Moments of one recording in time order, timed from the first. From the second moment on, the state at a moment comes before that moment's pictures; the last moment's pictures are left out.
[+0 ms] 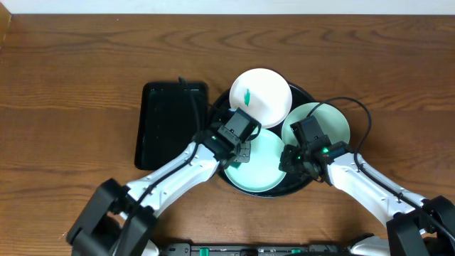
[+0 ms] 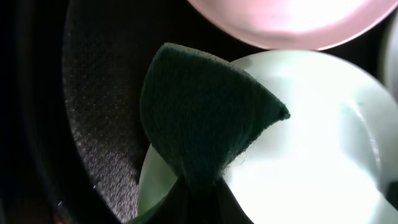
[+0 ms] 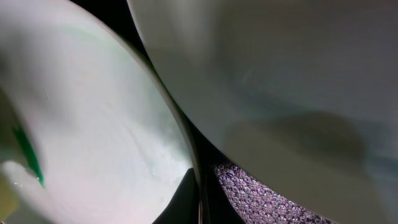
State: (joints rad) left arm -0.71 1.63 0.95 -0.49 -0.09 -0.61; right arm 0.45 1.49 0.69 -0.47 -0.16 0.73
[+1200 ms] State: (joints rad) left arm -0.72 1.68 0.95 -0.52 -0.09 -0.59; right arm 0.45 1.49 0.69 -0.46 -0.16 0.73
